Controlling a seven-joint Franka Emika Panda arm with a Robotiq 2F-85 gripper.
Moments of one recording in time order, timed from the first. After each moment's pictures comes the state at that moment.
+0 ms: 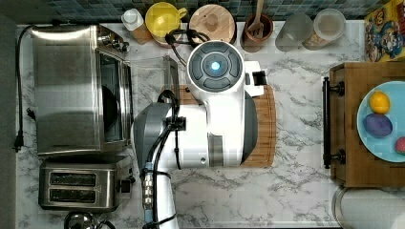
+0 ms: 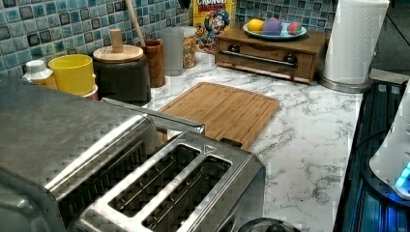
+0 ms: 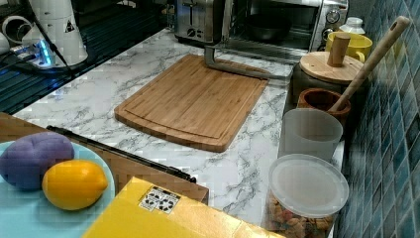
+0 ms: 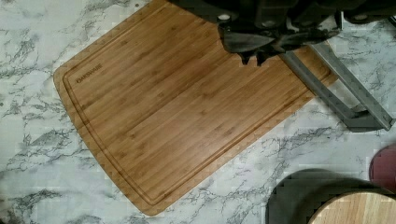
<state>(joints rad) 0.01 0.03 0.01 -1.82 -0.02 0.26 -0.09</state>
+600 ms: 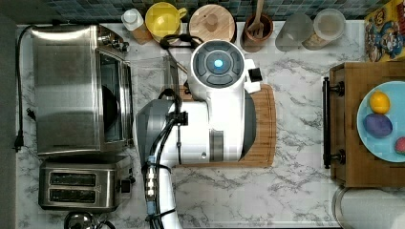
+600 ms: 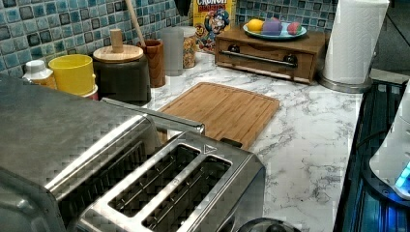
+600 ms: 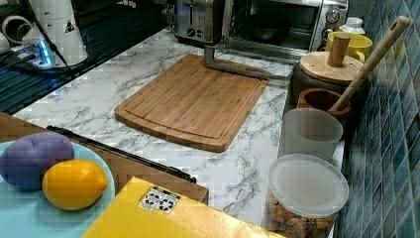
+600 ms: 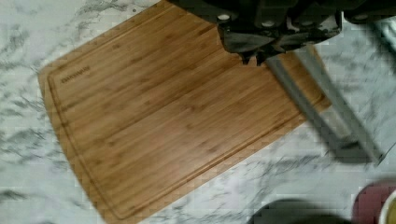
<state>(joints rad) 0.01 0.05 0.02 -1.83 0.06 0.26 -0.26</state>
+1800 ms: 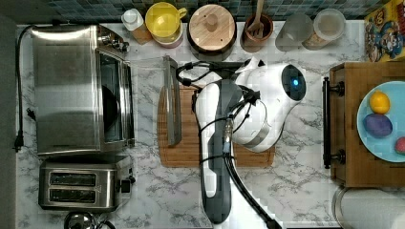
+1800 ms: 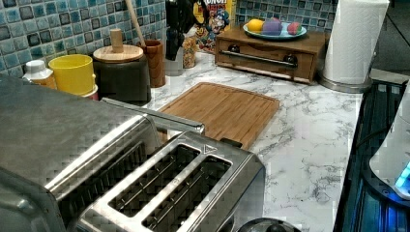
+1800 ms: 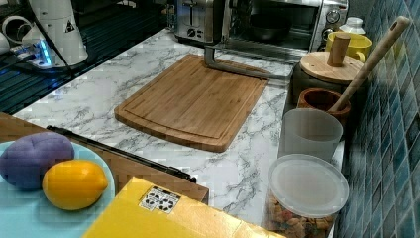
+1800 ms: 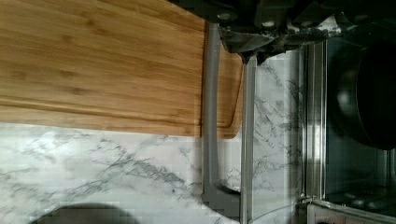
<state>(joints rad) -0.12 0.19 0.00 -2.01 0.62 0.48 -1.30</state>
